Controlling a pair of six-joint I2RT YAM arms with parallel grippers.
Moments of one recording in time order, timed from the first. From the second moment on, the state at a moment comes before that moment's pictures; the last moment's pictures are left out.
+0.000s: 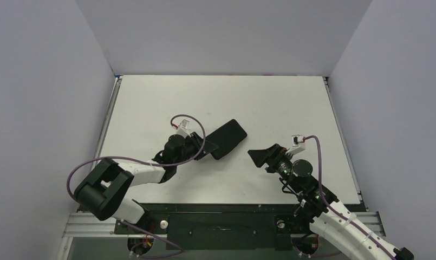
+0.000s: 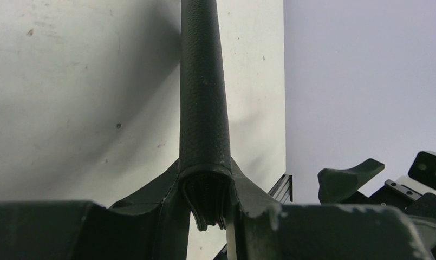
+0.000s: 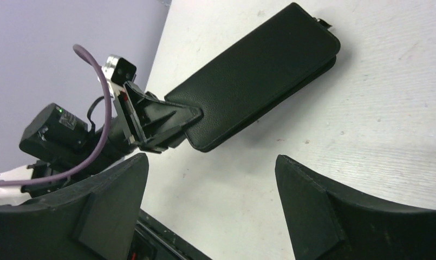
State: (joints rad) left arm -0.63 1.41 0.42 0.67 0.16 -1.14; right arm 0.65 0.48 0.30 0.00 0.09 0.89
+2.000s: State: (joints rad) left arm -0.62 1.07 0.60 -0.16 -0.56 -0.60; right arm 0.65 0.45 0.48 -0.34 0.37 0.84
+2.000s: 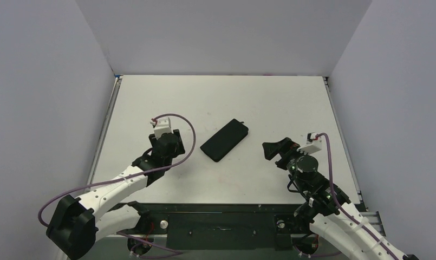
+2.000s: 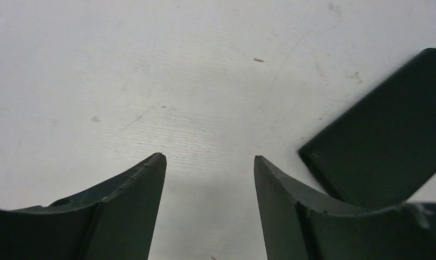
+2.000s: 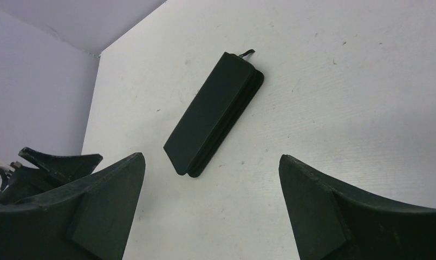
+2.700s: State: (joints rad) left arm -0.27 1.29 0.20 0.82 -0.53 -0.04; right arm 0.65 0.43 0.48 -0.37 0.54 0.87
